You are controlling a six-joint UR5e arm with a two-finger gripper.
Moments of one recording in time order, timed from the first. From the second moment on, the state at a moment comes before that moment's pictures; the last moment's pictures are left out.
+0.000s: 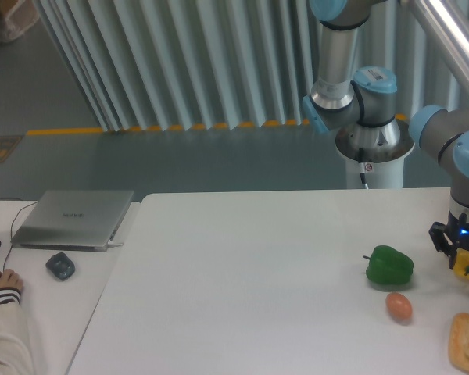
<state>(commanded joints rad) 2.57 -1.91 -1.66 -1.12 1.60 0.95</state>
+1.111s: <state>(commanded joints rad) 2.58 -1.92 -1.69 -1.07 1.60 0.94</state>
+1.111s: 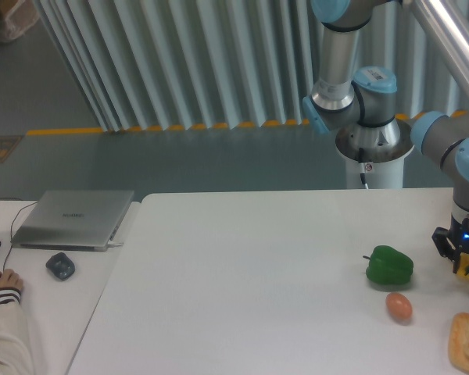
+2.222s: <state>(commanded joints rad) 2.57 -1.91 -1.64 -1.07 1.60 0.95</state>
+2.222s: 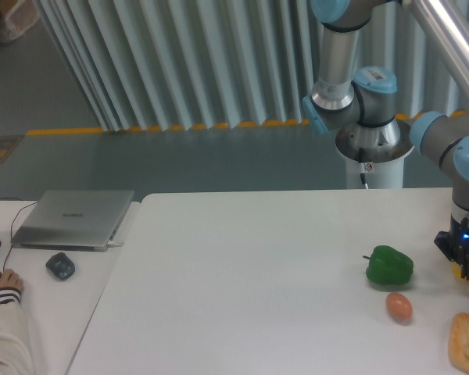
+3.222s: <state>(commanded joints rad) 2.77 -1.80 -1.48 -1.39 1.74 1.69</state>
